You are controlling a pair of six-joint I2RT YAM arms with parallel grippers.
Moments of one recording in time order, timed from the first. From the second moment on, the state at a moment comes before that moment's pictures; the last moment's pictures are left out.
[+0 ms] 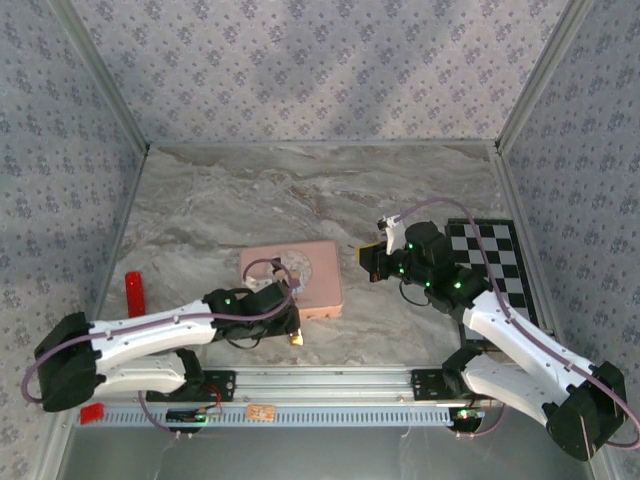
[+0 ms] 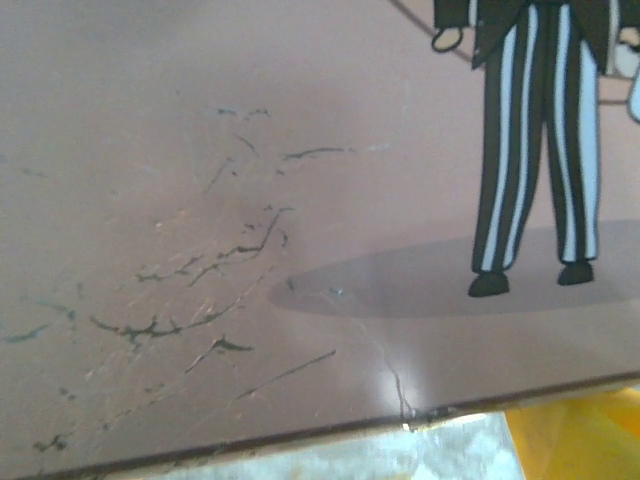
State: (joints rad) left arm -1.09 1.13 0.64 -0.70 -0.19 -1.14; right arm 0.62 0.93 0.70 -0.24 -0.25 0.38
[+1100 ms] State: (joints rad) left arm -0.67 1.52 0.87 -0.26 0.06 -0.55; right arm 0.63 0.98 0.70 -0.22 -0.22 0.41
